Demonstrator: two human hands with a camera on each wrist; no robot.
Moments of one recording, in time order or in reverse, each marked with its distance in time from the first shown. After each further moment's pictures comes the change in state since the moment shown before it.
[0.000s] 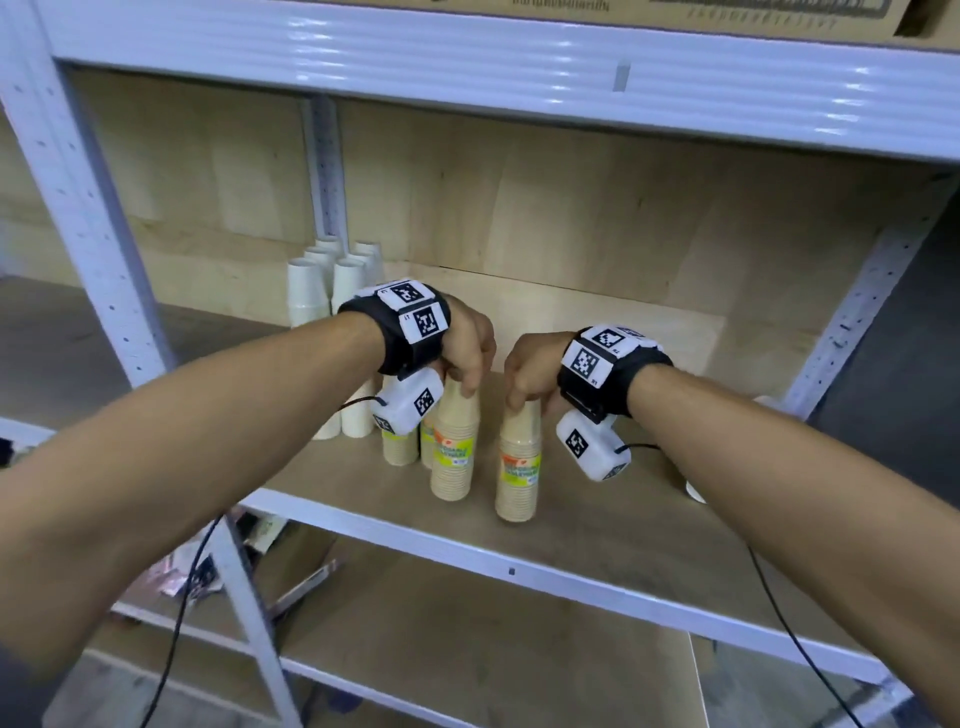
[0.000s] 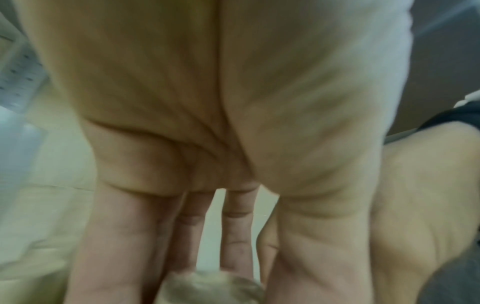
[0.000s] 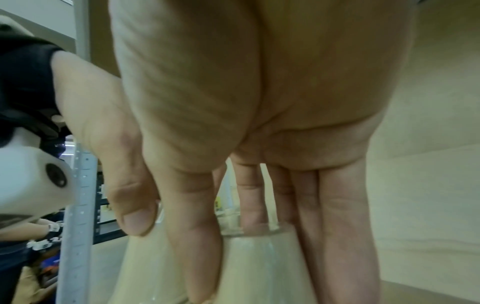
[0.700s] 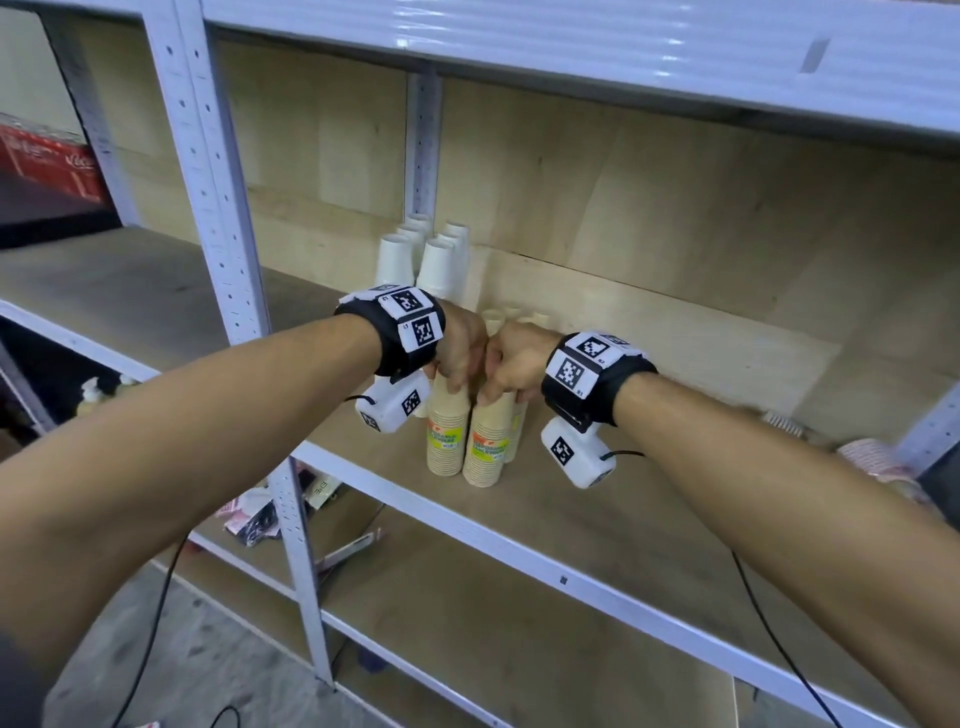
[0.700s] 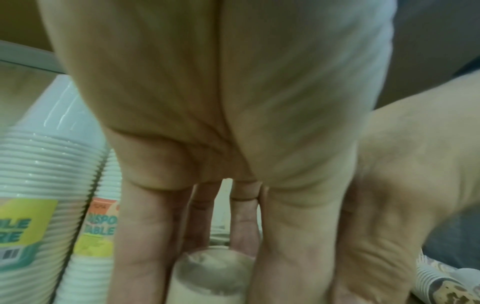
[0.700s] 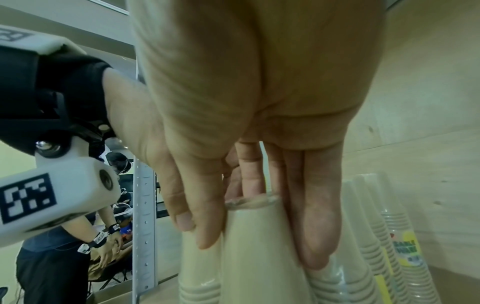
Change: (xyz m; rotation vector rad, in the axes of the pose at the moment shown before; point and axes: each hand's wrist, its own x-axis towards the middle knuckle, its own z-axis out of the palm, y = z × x) left_hand -0.009 -0.100 0.033 -0.183 -0.016 -0.123; right_hand 0.032 -0.088 0.035 -0.025 0.052 -0.257
